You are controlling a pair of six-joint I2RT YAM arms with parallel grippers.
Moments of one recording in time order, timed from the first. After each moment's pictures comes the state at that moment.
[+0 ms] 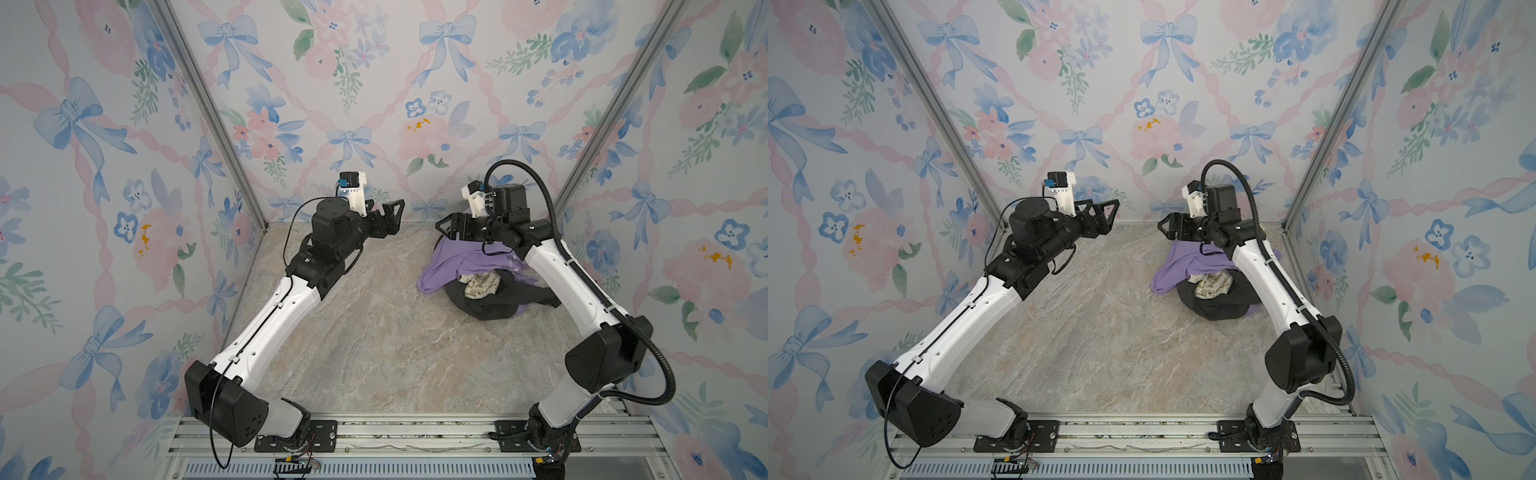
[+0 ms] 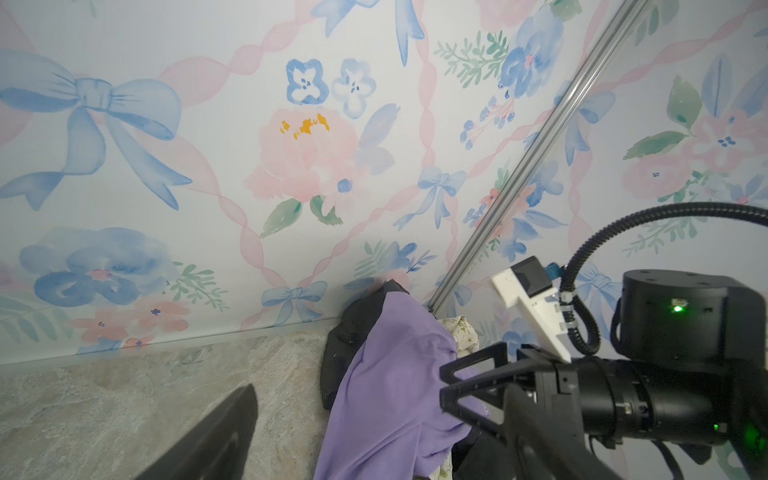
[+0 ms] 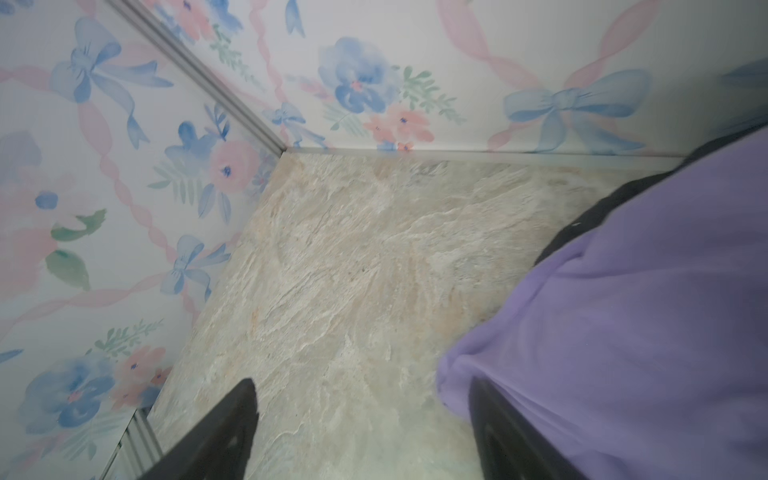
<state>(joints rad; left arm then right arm) -0.49 1.41 1.44 -0.08 0.10 -0.39 0.25 1.64 1.71 -0.60 -0.39 0.34</state>
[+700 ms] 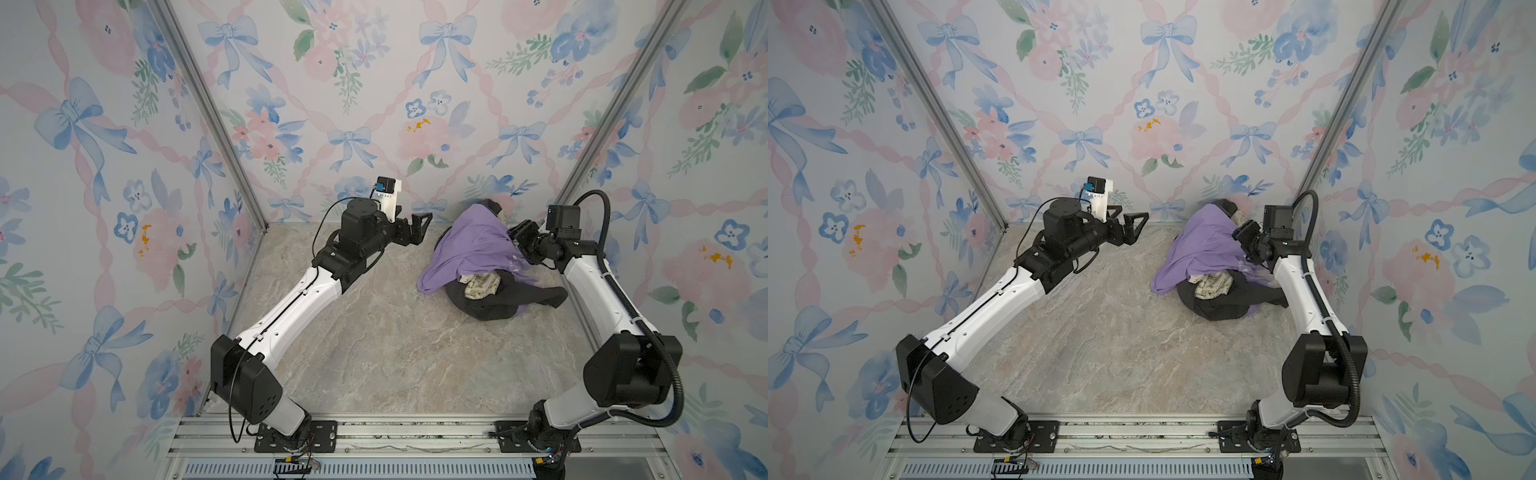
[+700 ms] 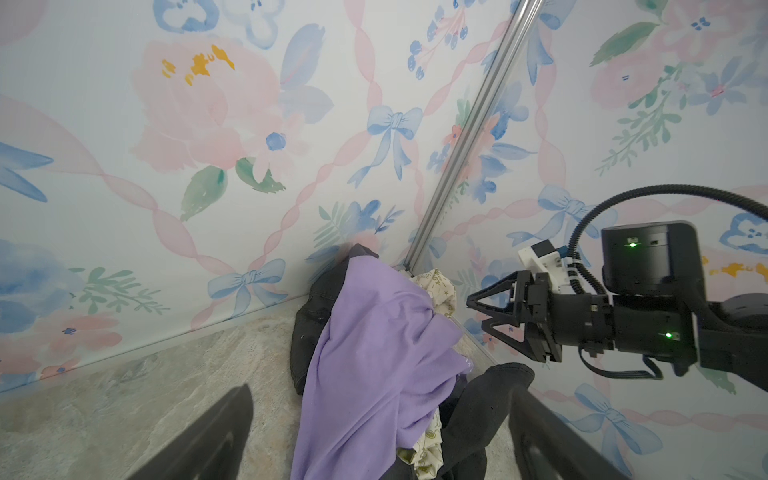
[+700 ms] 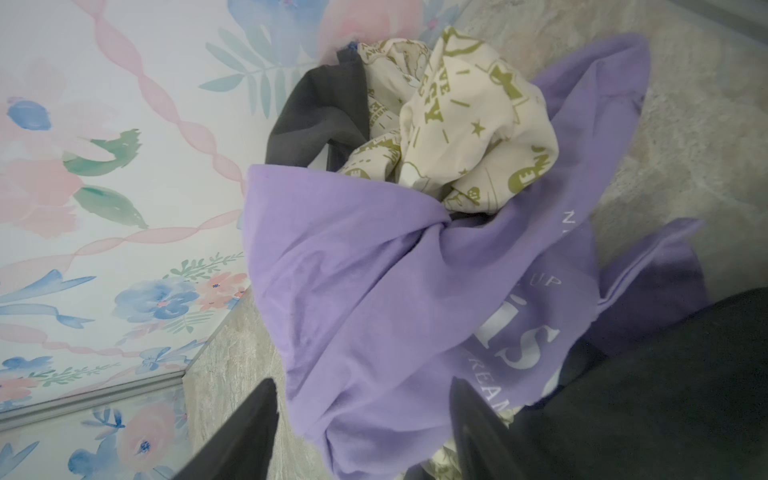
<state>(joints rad) -0.57 1.53 1.51 -0.08 0.17 -0.28 -0.03 1.60 1.44 -0.55 -0.15 0.87</state>
